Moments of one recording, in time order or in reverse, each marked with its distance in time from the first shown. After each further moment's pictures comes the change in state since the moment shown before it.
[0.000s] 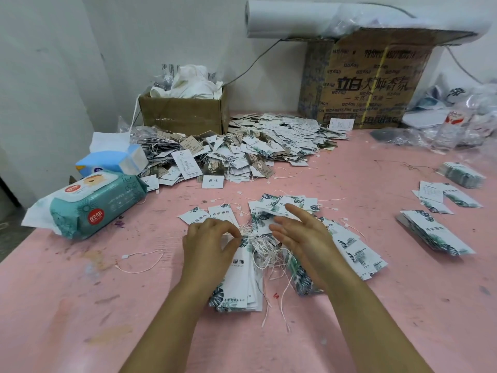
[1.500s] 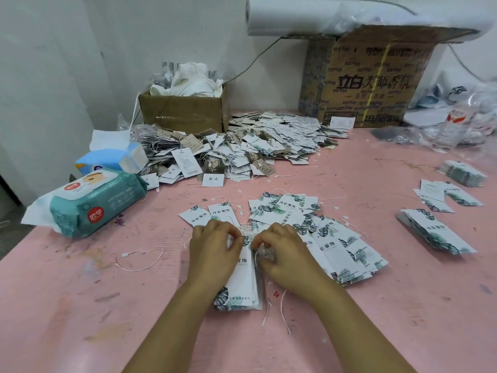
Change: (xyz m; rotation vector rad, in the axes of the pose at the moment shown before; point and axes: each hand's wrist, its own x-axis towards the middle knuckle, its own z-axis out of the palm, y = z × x) left_hand 0.001 -0.002 0.013 -0.011 0.016 0.020; right_hand -0.002 0.023 0.011 -1.305 -0.232 -0.467
